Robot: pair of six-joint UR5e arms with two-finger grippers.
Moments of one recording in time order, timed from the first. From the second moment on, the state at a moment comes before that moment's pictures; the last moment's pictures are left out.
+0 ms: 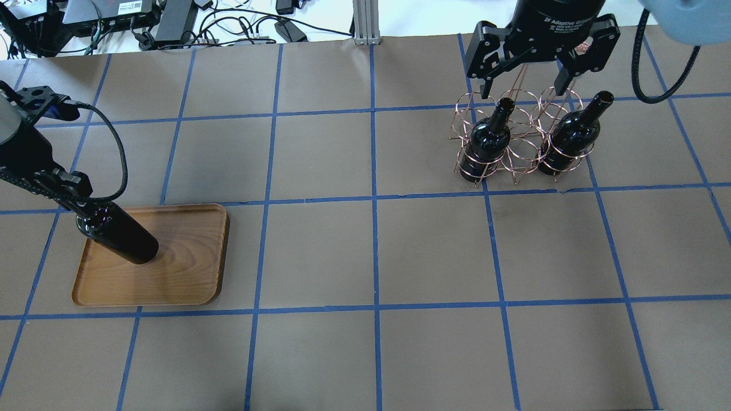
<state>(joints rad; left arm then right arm) -1.11 -1.56 -1.81 -1.45 1.67 0.70 1.67 -1.52 1.37 -1.46 -1.60 0.13</state>
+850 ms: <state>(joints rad) -1.10 -1.59 -1.81 -1.45 1.64 0.70 1.67 -1.52 1.37 -1.46 -1.60 0.13</state>
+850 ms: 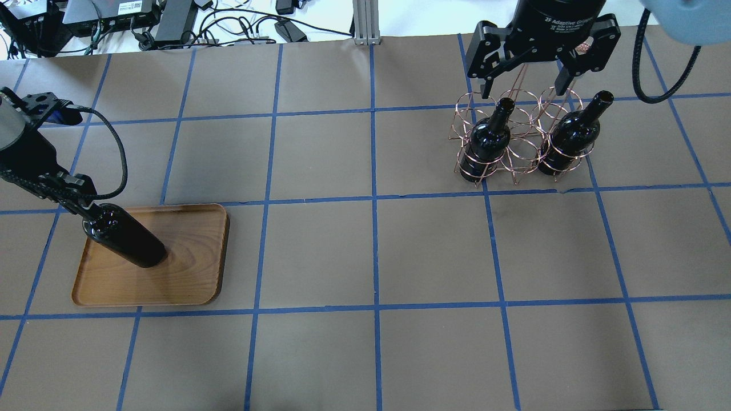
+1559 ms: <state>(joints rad) -1.11 -1.56 -1.73 -1.54 1.66 0.58 1.67 -1.52 1.37 -1.46 -1.61 0.13</state>
